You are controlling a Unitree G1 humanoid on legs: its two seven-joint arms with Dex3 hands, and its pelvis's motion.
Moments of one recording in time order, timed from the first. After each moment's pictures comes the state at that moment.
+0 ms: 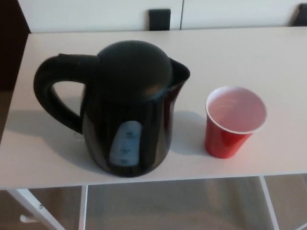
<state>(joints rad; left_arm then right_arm) 0.21 0.65 0.04 0.74 0.06 -0.14 -0.27 0.23 -0.35 -0.06 0.87 -0.05 -0.27 0.14</state>
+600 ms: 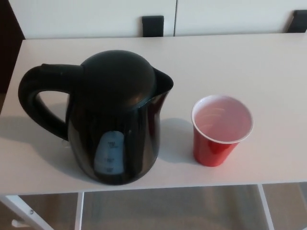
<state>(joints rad) 0.21 0.72 -0.08 0.68 0.12 0.00 -0.34 0.23 -0.36 -0.07 0.88 -0.04 -0.27 0.14</state>
